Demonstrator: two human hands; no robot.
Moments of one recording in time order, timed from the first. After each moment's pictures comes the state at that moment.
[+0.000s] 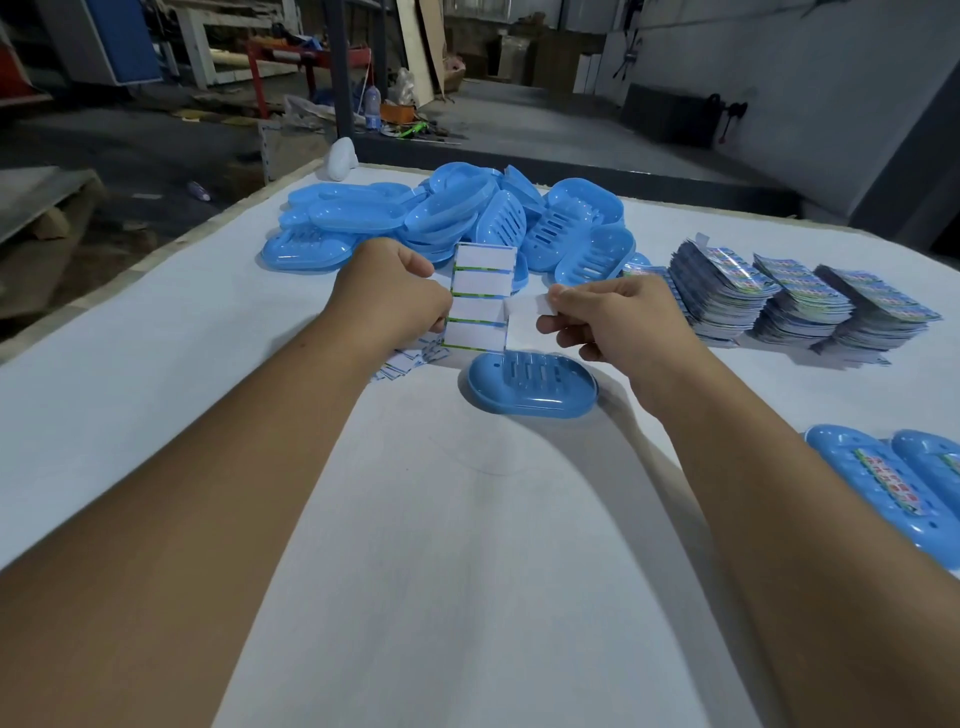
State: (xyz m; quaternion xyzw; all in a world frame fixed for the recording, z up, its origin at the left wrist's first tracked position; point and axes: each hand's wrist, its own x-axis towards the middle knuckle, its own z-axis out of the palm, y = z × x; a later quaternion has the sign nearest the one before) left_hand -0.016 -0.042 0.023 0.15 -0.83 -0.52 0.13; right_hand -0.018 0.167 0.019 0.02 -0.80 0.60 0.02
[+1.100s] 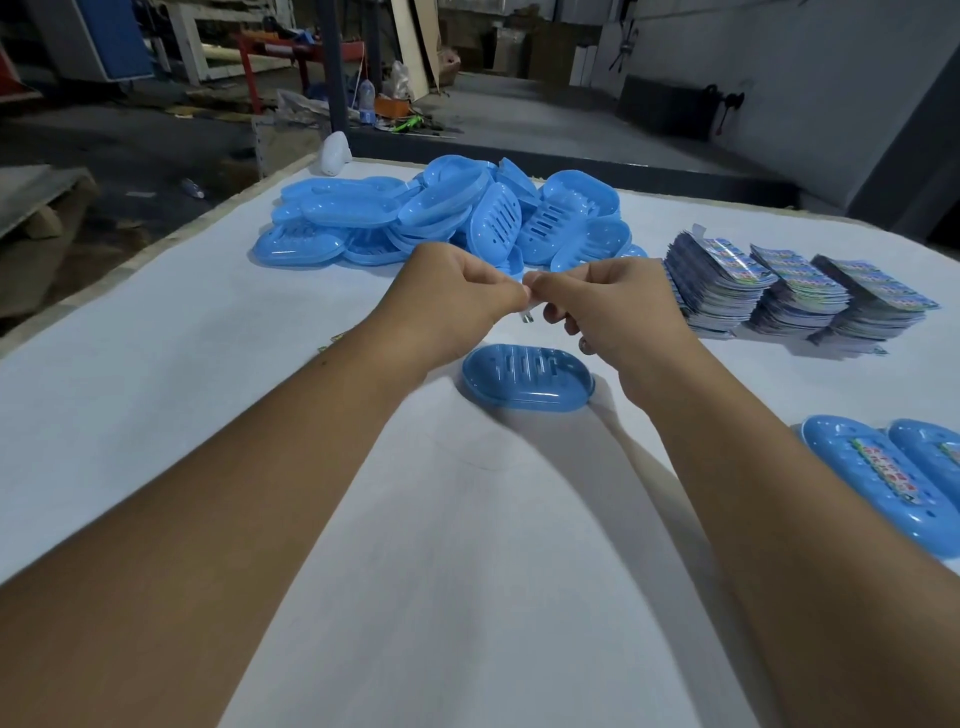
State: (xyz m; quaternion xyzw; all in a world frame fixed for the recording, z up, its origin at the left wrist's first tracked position) left_hand 0.003 -0.006 0.024 0.00 -0.84 -0.54 0.08; right_hand -0.007 0.154 0.028 0.03 -0.82 0.57 0.09
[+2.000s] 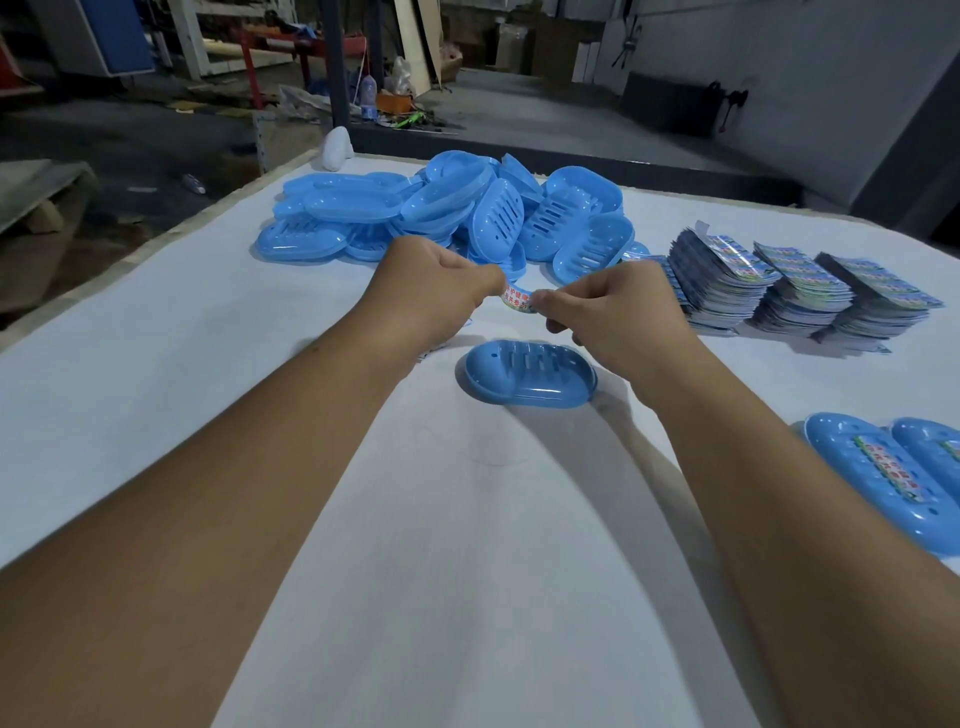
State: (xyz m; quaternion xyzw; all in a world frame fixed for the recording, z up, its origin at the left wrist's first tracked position) left_hand 0.000 -0.012 0.028 0.08 -0.84 -0.53 0.11; right_hand -0.015 0.161 0.019 0.02 -0.88 0.47 0.09
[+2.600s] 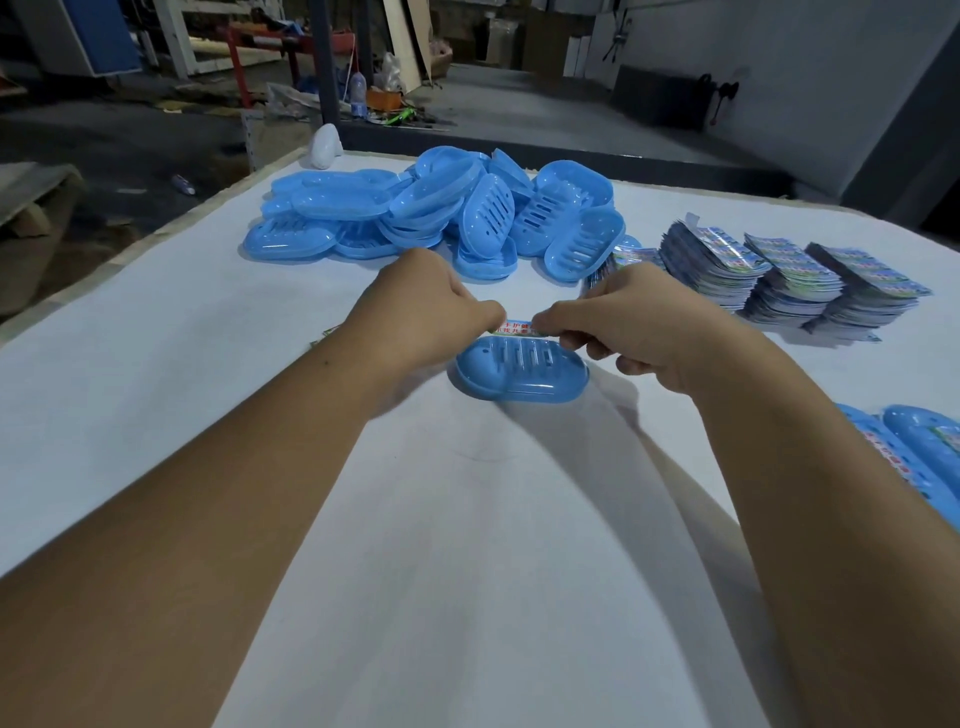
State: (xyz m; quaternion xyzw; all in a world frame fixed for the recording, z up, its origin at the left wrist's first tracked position) left_hand -0.002 -0.014 0.013 0.05 -0.91 -0.39 0.10; right_hand -0.008 0.180 0.036 -0.01 -0.90 0.43 -0.07
